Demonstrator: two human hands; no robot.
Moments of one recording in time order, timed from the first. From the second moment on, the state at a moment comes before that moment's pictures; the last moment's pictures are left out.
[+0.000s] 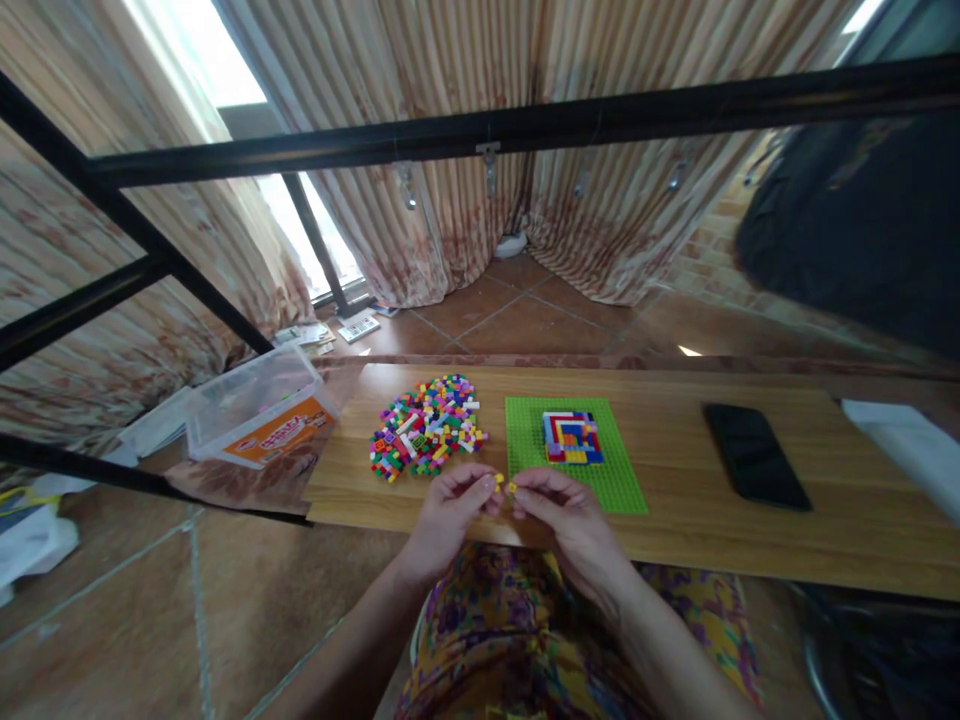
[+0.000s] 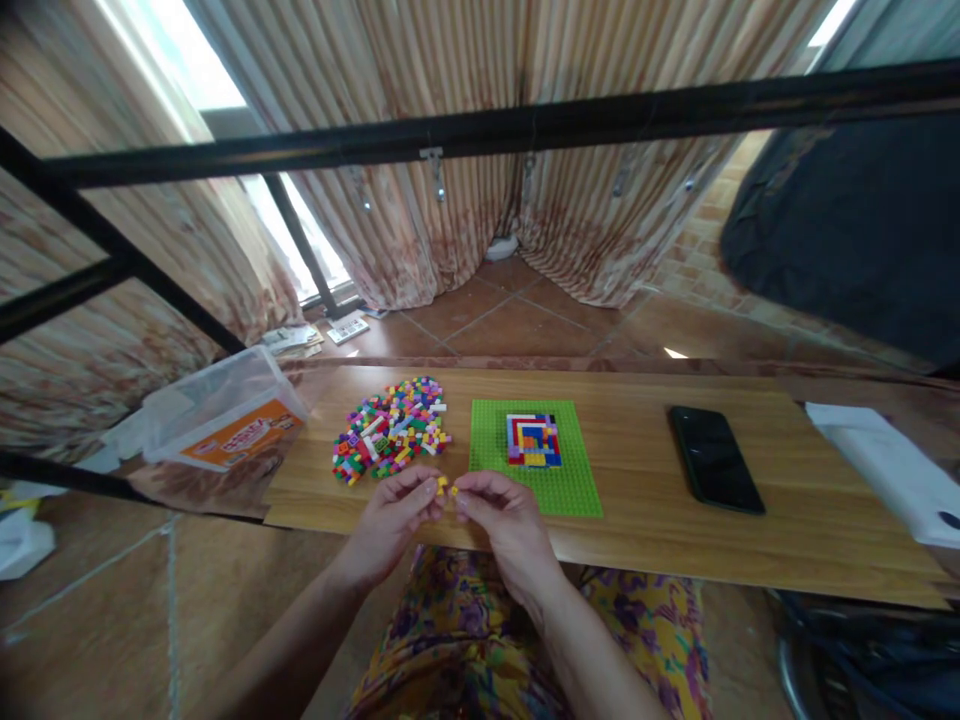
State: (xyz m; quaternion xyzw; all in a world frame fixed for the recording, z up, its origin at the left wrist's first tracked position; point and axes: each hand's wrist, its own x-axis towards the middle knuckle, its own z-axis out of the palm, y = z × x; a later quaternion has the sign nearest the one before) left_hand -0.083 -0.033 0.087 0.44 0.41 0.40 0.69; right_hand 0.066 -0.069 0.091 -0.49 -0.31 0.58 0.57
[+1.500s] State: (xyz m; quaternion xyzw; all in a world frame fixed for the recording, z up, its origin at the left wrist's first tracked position) left_hand -0.094 -0.017 0.021 0.76 0.47 0.33 0.30; right_hand 0.176 -0.007 0.034 -0.76 -0.49 0.11 0.41
